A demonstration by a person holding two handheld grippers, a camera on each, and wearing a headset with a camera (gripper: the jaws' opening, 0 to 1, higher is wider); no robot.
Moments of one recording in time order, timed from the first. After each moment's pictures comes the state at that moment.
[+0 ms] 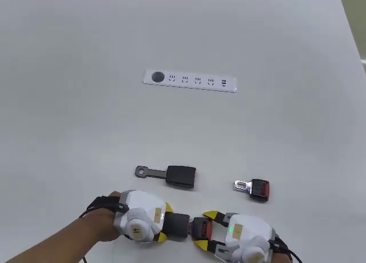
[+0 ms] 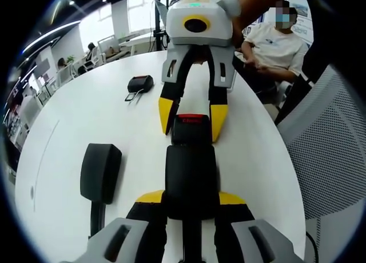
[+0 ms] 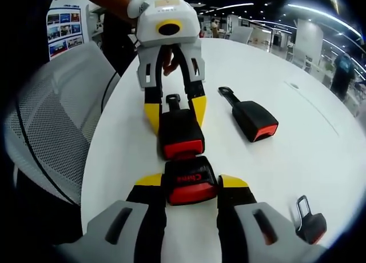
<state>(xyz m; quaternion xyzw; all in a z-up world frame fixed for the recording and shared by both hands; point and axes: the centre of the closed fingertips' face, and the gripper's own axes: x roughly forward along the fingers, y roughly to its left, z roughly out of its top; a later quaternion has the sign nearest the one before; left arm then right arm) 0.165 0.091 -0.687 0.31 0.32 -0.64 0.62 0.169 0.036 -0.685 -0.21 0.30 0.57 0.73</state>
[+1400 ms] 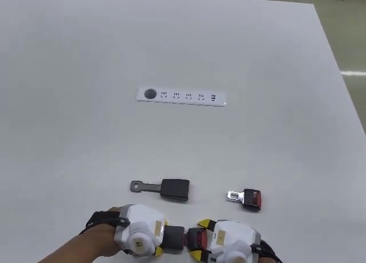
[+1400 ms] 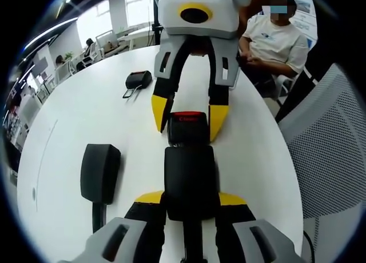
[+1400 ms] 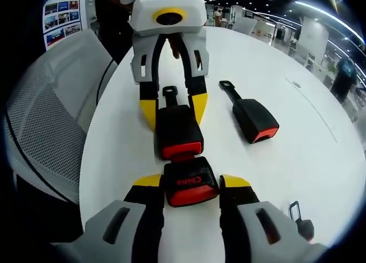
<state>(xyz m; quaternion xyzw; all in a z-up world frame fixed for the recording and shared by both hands) 0.166 0.092 -0.690 0.34 0.34 -0.63 0.61 0.171 0.036 -0.687 -0.26 0.33 0.55 0.72</state>
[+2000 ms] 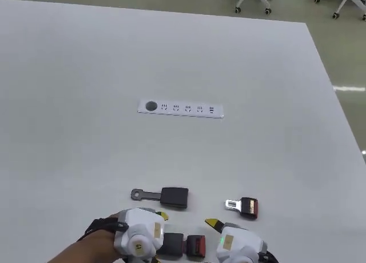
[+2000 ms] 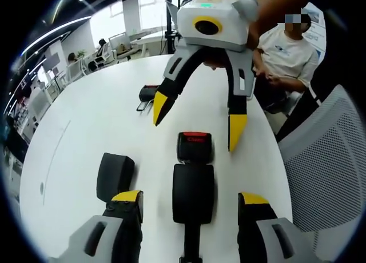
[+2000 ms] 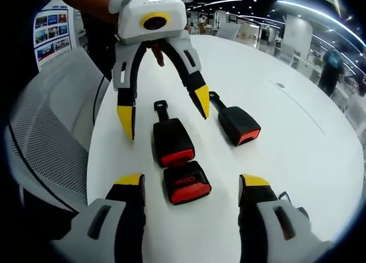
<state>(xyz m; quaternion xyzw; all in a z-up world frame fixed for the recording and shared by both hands) 0.170 0.086 -0.654 0.31 0.33 -0.61 0.65 0.175 0.022 -0.658 -0.22 0.31 0.52 0.76</state>
